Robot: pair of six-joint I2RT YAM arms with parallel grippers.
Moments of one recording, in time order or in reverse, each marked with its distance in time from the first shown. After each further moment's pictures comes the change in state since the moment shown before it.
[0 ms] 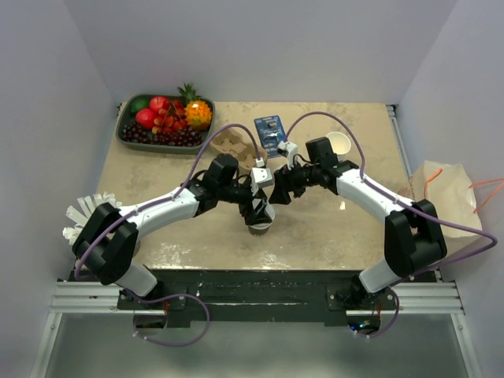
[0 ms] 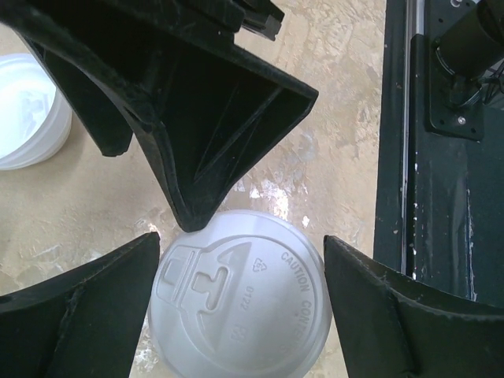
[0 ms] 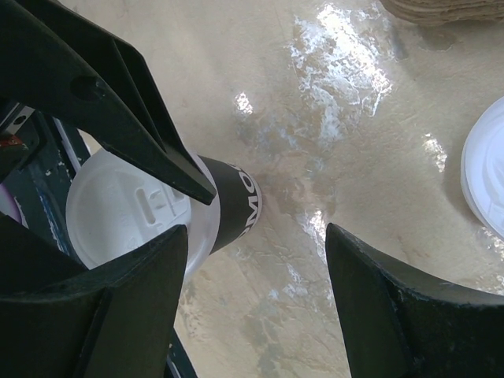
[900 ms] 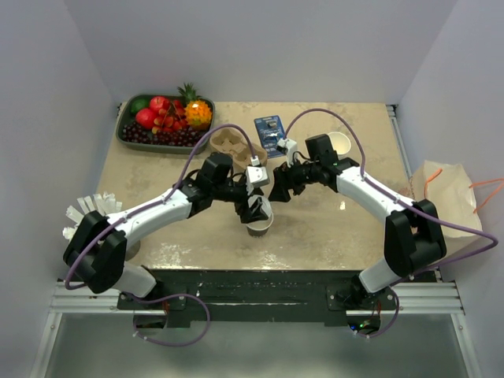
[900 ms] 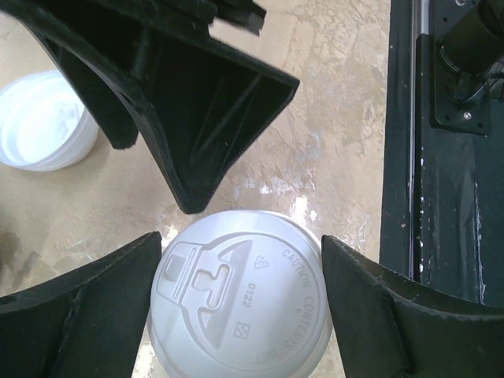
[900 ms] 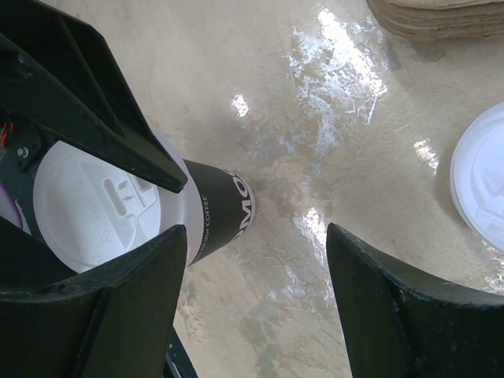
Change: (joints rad) left arm 0.018 -0.076 -0.003 -0.044 -0.012 0.053; right arm 0.002 0.006 0.035 -0.028 0.009 -0.005
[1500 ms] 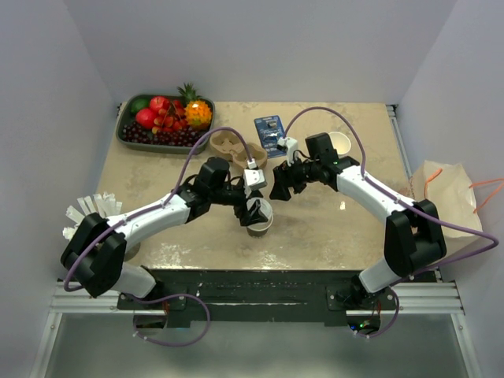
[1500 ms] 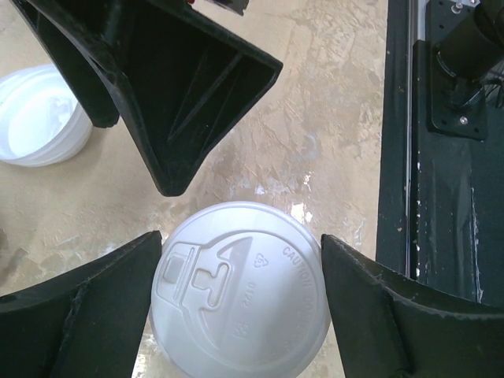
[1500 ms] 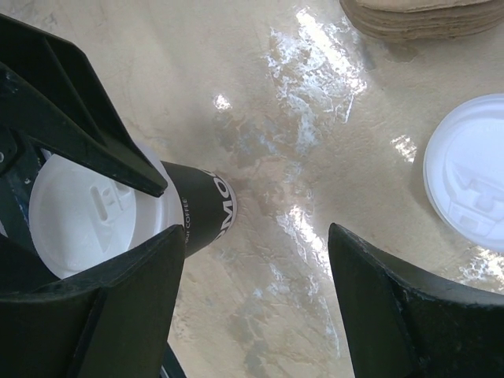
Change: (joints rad) left arm 0.000 -0.022 -0.077 0.084 0.002 -0.042; right arm 0.000 0.000 0.017 -0.015 0.051 -0.018
